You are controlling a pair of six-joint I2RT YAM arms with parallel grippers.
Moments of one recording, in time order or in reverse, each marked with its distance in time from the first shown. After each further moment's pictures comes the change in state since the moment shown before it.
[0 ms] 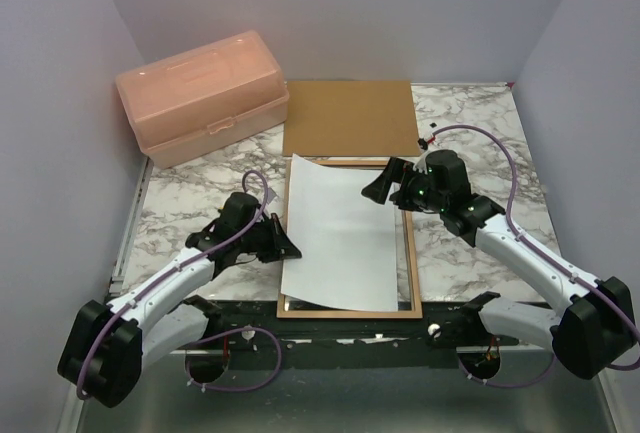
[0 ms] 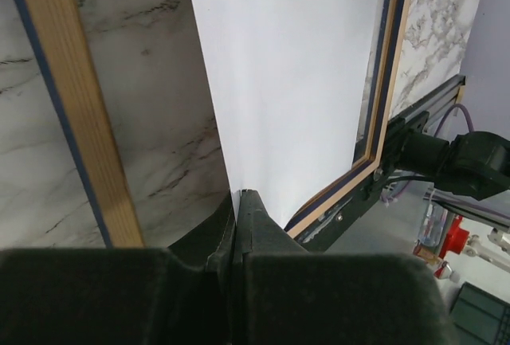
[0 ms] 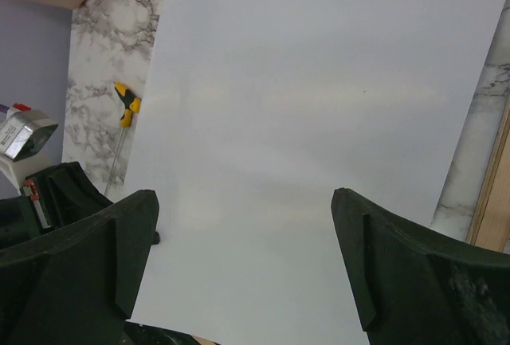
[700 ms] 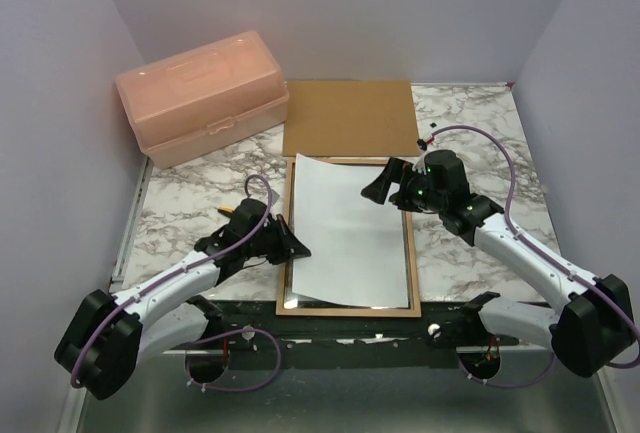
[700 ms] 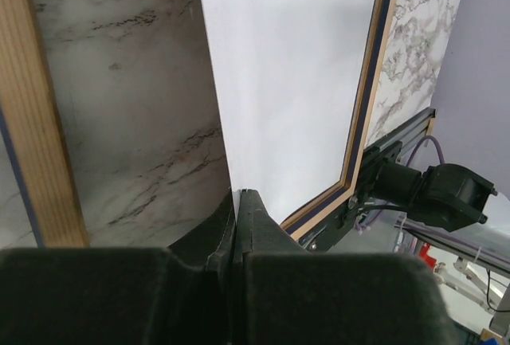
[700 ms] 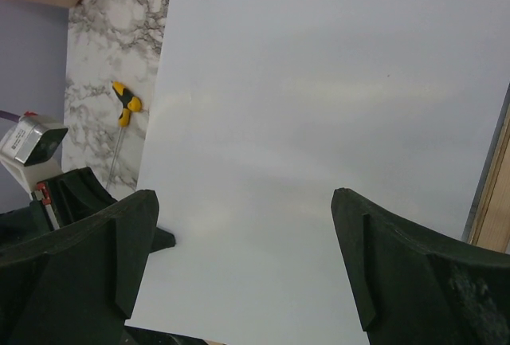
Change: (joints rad) left arm -0.124 0.027 -0.054 0.175 -0.119 -0.201; right arm 0.000 0.008 0.000 -0.004 -0.001 0.008
